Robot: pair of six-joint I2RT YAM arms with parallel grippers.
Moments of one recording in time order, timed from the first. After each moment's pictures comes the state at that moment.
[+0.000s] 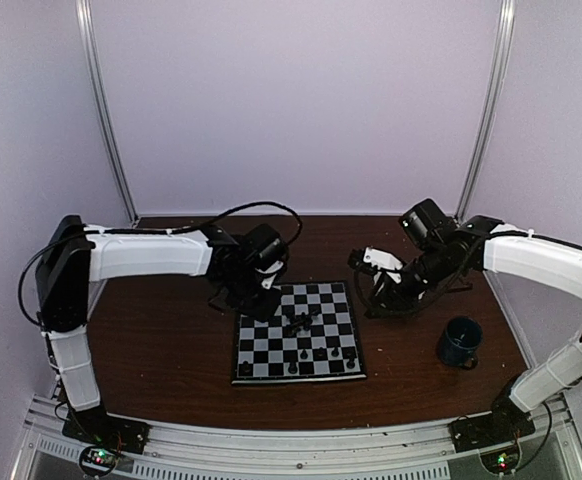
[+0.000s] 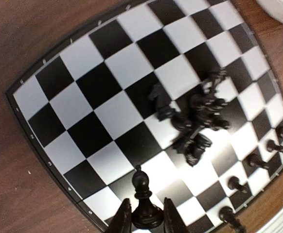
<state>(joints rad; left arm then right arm) -0.90 1.93 1.46 -0.76 -0.04 -0.40 0.62 1.41 1.10 -0.73 -0.43 -0.46</state>
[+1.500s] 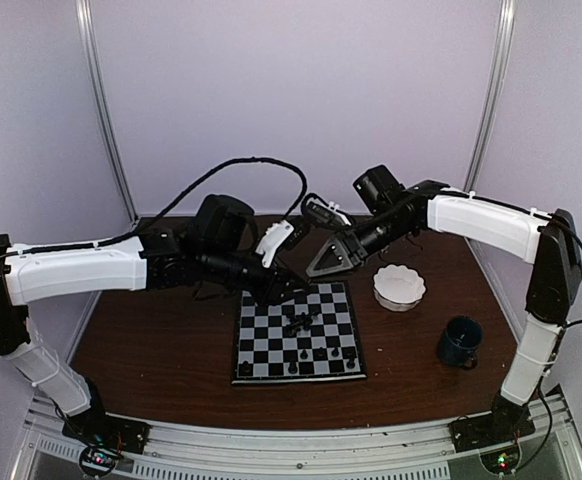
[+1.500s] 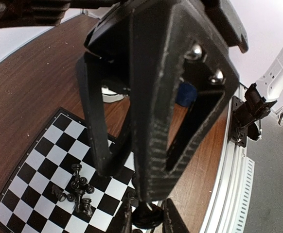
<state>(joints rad) -0.98 1.54 1.22 -0.24 0.30 -0.14 0.64 1.81 1.58 -0.75 -1.07 0.08</state>
